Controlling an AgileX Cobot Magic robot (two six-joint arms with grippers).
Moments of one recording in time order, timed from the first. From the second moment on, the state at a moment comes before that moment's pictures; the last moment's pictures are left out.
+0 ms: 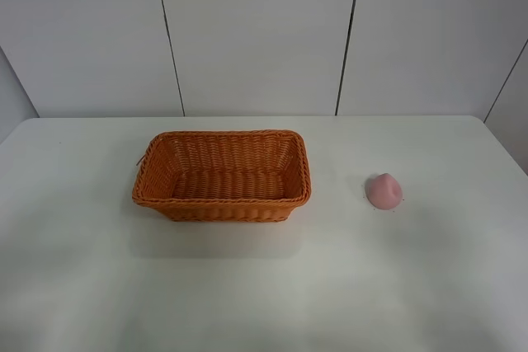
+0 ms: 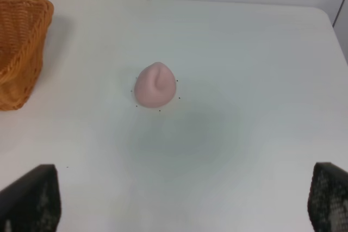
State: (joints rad) left arm -0.02 -0.01 -0.49 0.00 1.06 0.02; right arm 0.03 0.00 -0.49 0.04 1.03 -0.01
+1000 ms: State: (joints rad) left arm -0.02 -0.01 -0.49 0.00 1.06 0.02; right arm 0.03 1.02 -0.85 0.04 0.99 -0.01
